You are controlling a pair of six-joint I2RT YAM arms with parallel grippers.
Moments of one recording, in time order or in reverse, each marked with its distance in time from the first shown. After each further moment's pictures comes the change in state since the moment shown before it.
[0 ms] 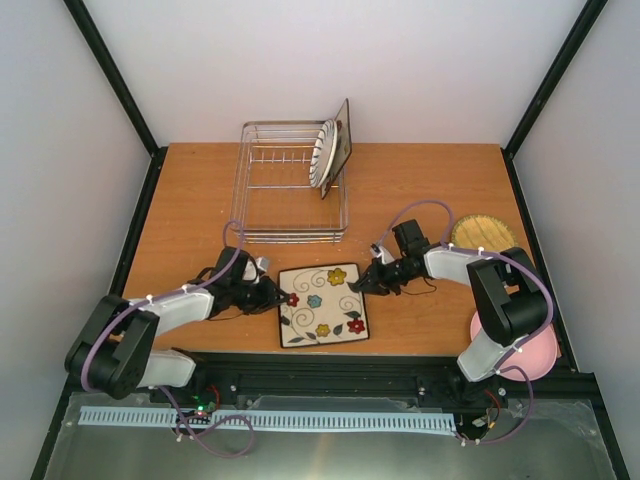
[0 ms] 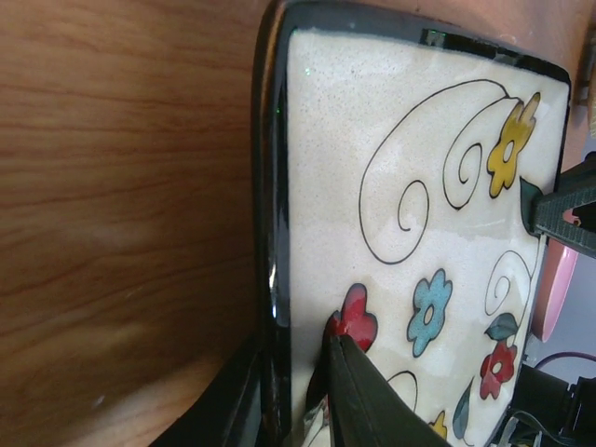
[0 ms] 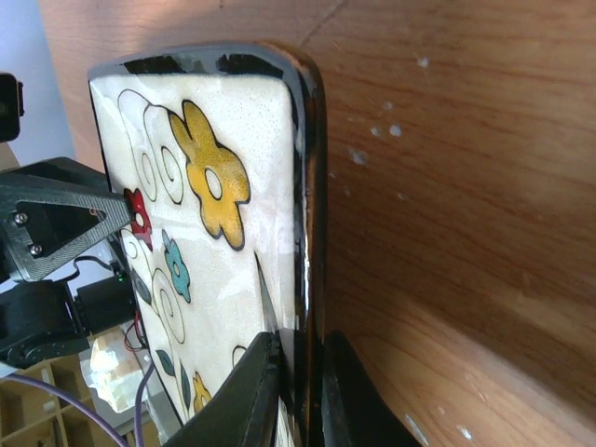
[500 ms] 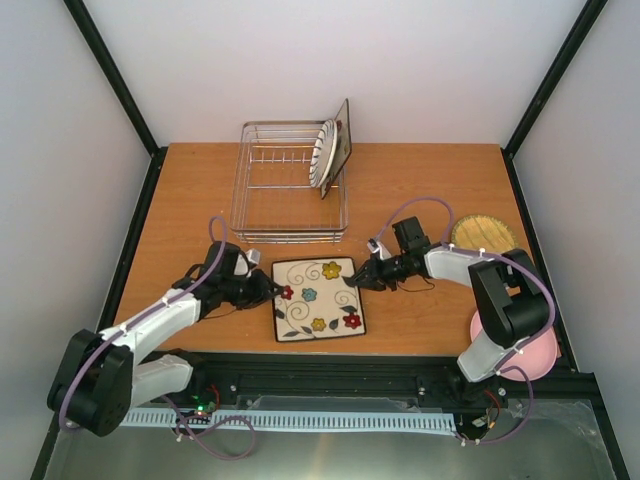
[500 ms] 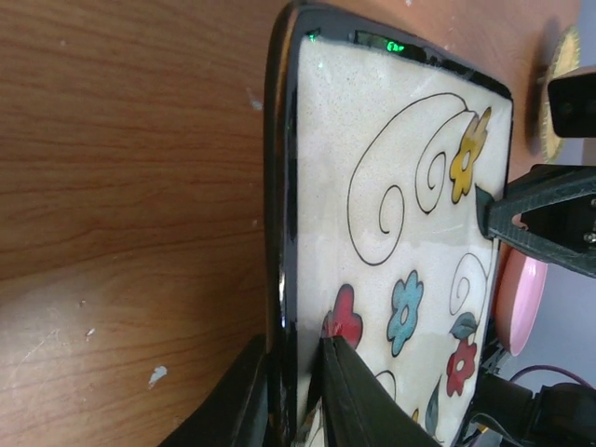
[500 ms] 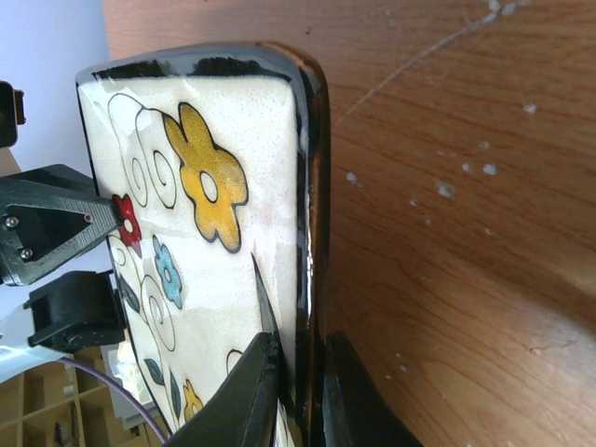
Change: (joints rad) left arm 0.019 -0.207 0.042 -0.189 -0.049 -0.022; right arm 0.003 -0.007 0.000 0.081 -0.068 0.022
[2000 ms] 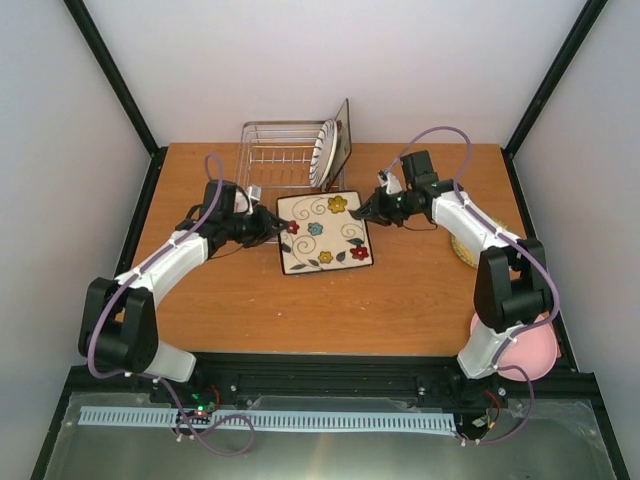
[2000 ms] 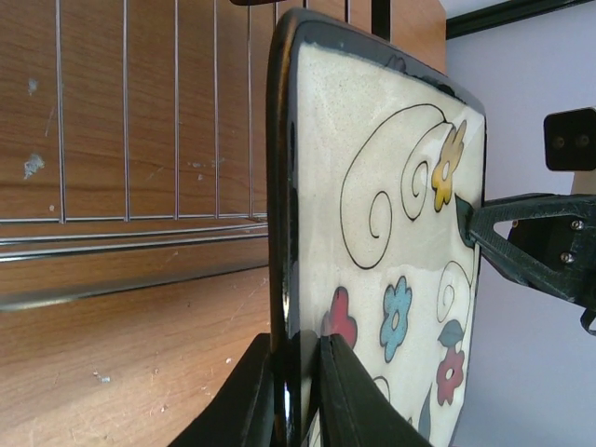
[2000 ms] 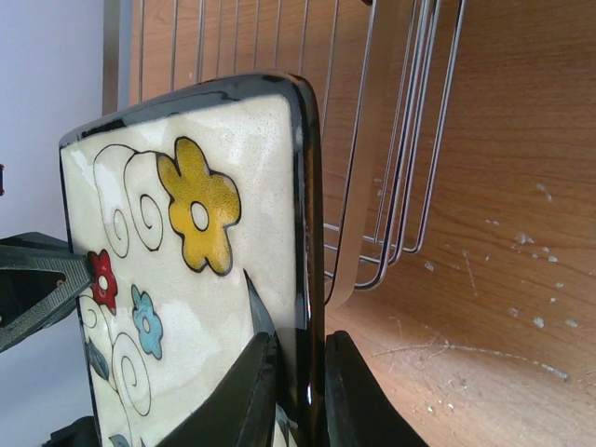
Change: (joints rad) left arm 0.122 0.308 0.498 -0.037 0.083 0.042; right arm -0.083 0.077 0.583 -0.341 0.204 -0.020
